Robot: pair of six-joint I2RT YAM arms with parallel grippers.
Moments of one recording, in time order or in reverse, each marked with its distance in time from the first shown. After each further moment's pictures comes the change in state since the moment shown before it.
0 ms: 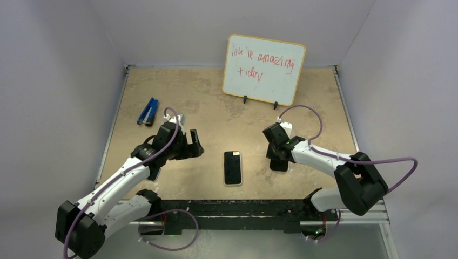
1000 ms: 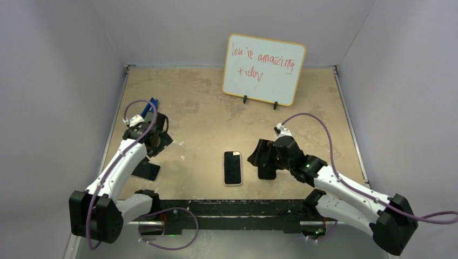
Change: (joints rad) left arm 0.264 0.156 0.172 -0.409 -0.440 -0.345; right arm 0.130 -0.453 -0.170 0.101 -0.262 0.058
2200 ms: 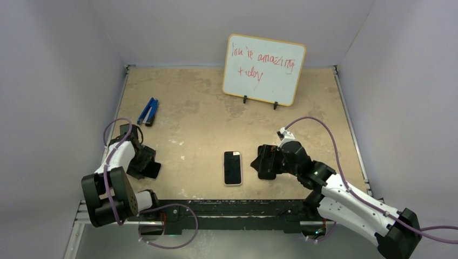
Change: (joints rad) left arm 0.550 0.167 -0.219 0.203 0.252 0.090; right arm 0.000 -0.189 -0.050 -0.073 -0.044 -0.073
